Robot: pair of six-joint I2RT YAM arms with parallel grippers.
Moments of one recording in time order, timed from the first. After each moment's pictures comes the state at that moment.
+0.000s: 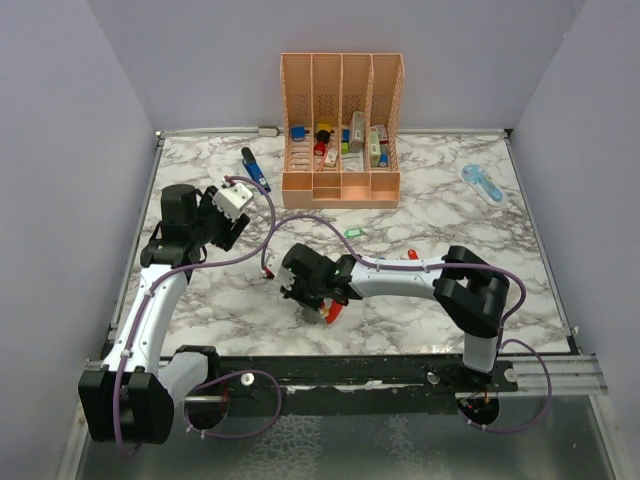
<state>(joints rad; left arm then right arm) -0.04 1.03 0.85 -0.39 0.39 0.59 1.13 1.88 1.21 -0.29 -0.07 -0.11</state>
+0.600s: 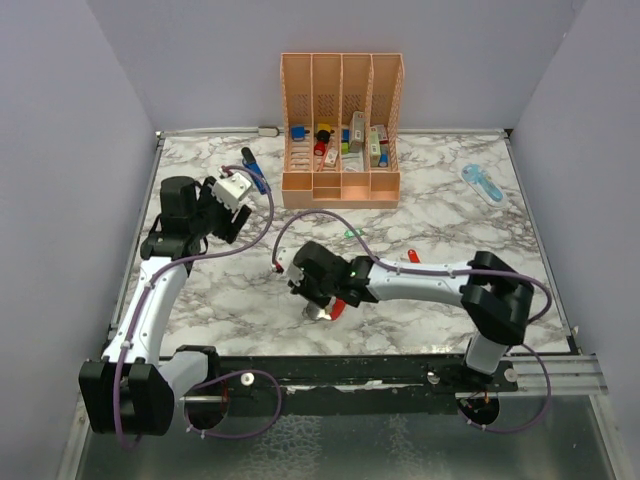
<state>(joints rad) -0.04 1.06 0.88 -0.37 0.42 0.54 1.13 1.79 1.14 -0.26 0.01 -0.08</state>
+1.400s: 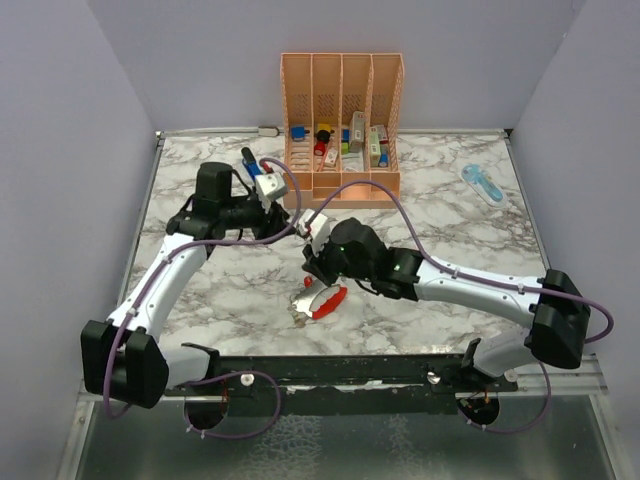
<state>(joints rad) -0.21 1.23 1.02 -0.39 0.84 0.37 1.07 1.45 1.03 -0.09 0.00 0.02</state>
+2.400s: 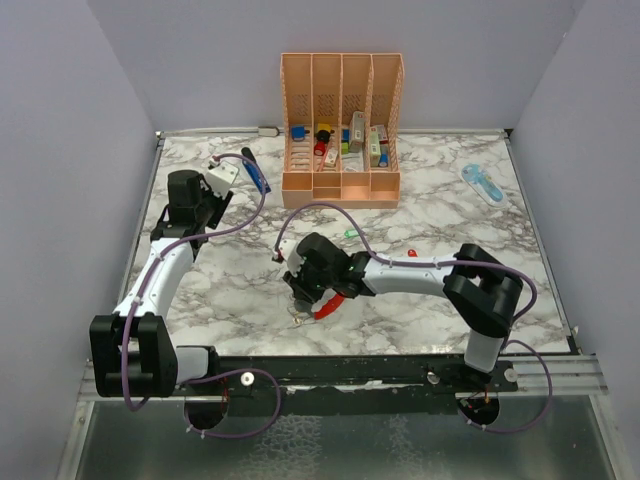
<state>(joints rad) -0.02 1.26 0.88 -0.19 0.04 0.51 1.06 1.81 1.09 -0.07 -0.16 -0.02</state>
